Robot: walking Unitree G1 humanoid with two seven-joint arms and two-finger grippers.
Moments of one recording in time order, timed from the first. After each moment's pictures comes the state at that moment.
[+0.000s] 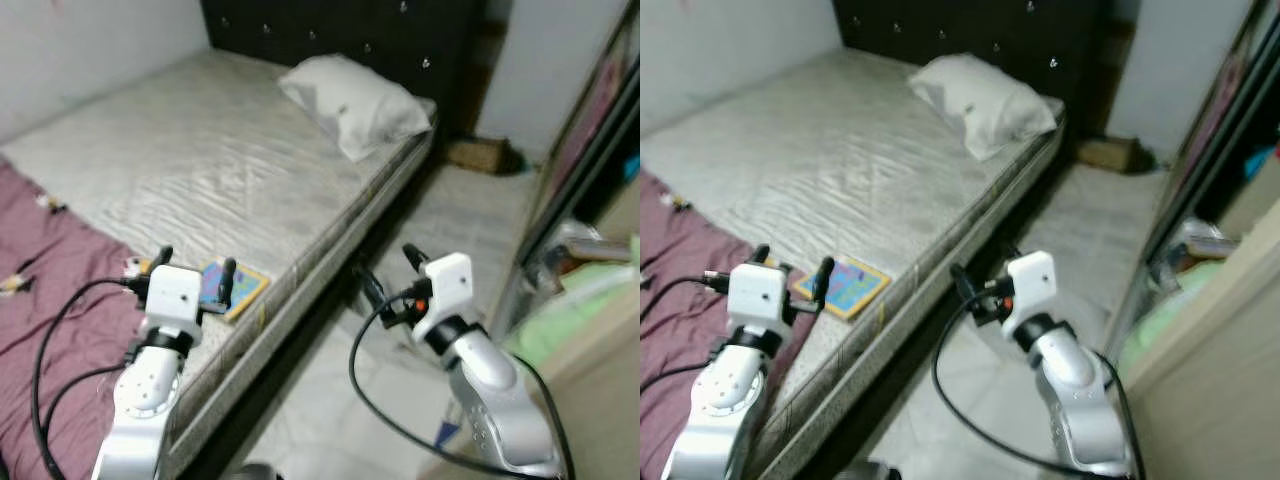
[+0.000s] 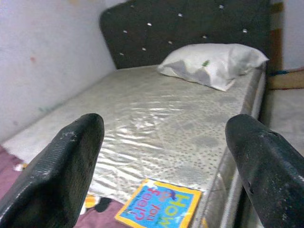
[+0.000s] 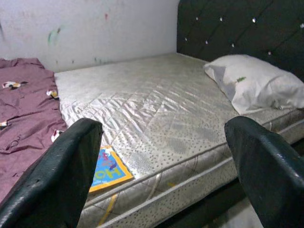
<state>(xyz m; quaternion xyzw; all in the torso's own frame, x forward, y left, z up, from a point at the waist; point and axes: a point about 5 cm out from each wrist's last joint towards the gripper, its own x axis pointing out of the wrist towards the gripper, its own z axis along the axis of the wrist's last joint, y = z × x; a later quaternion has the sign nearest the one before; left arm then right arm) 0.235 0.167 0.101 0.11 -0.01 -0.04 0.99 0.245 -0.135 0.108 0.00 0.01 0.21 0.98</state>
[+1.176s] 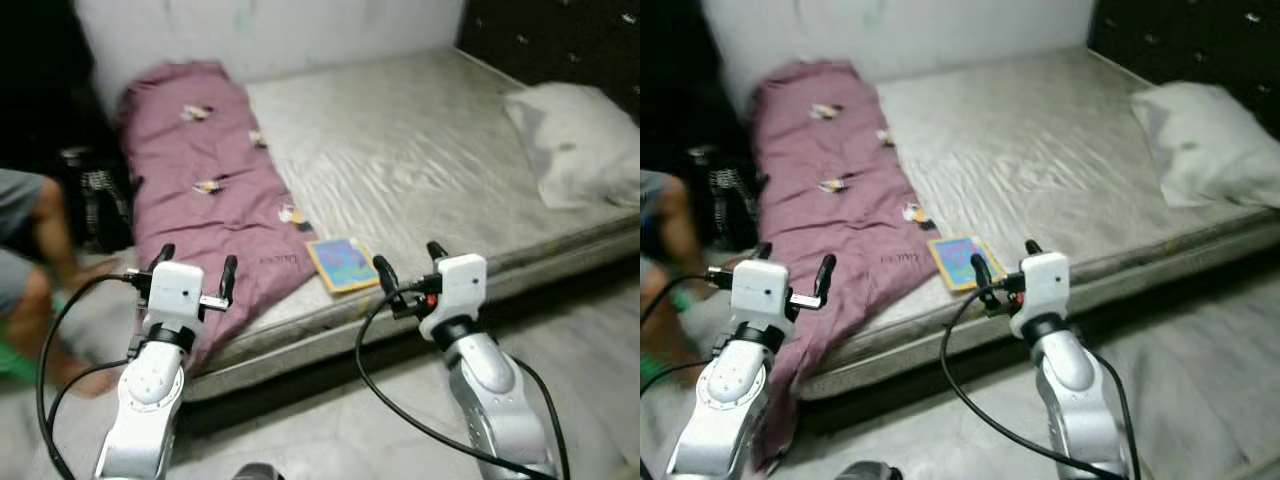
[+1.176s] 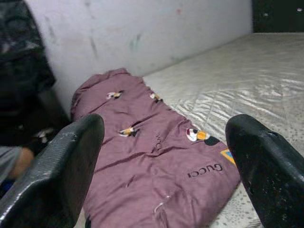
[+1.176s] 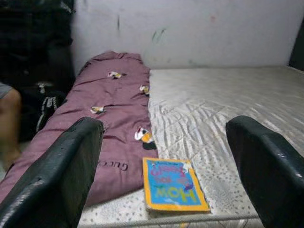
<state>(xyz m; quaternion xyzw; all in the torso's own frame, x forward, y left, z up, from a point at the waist) 0.241 0.163 0.100 0.11 -0.02 -0.04 0.99 0.248 -0.147 0.103 -0.01 0.00 0.13 0.99</state>
